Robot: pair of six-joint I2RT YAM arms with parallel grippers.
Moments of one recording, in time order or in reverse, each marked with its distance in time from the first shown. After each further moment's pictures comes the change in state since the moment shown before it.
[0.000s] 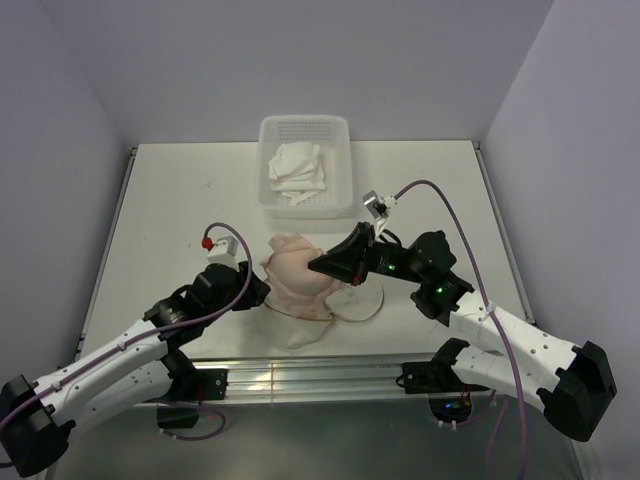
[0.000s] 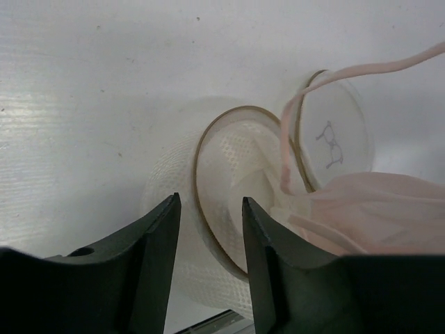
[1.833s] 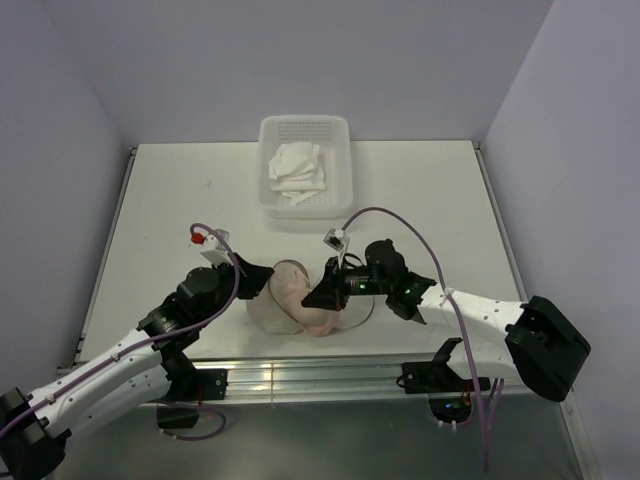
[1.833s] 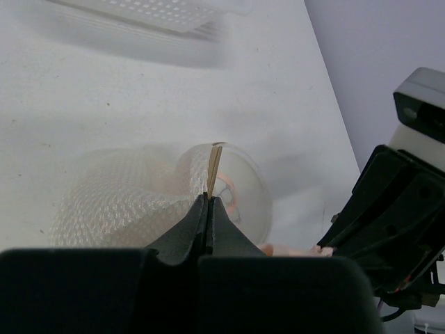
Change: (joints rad) left arm 0.000 -0.096 -0.064 0.317 0.034 0.012; right arm 0.056 0.270 -0.130 -0.106 -0.023 -0.172
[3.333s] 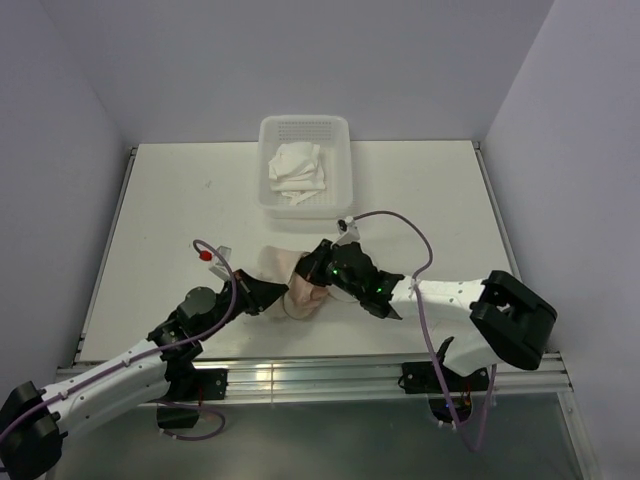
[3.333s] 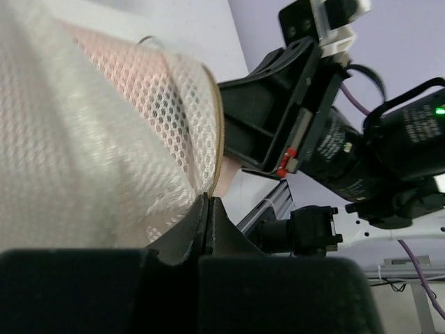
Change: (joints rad) left arm -0.042 -0.020 -0.211 0.349 0.178 -0.245; right arm 0.138 0.195 0.091 0.050 0.775 0.470
